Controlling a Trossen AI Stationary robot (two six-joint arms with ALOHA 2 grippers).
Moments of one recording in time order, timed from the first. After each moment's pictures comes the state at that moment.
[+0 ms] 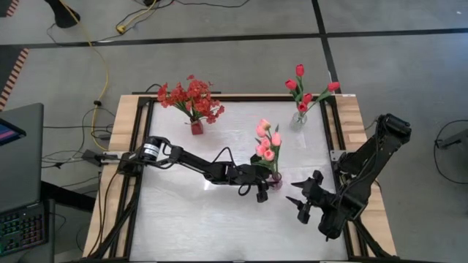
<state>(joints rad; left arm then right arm) -0.15 2.21 1.40 0.48 -0.24 -0.12 0.94 1.35 0.93 -0.82 0.97 1.25</state>
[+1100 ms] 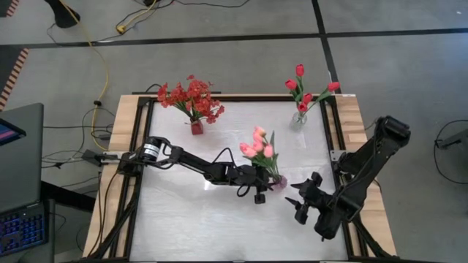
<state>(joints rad) -0.14 2.21 1.40 0.46 -0.20 0.02 0.92 1.40 0.93 -0.83 0.90 1.31</state>
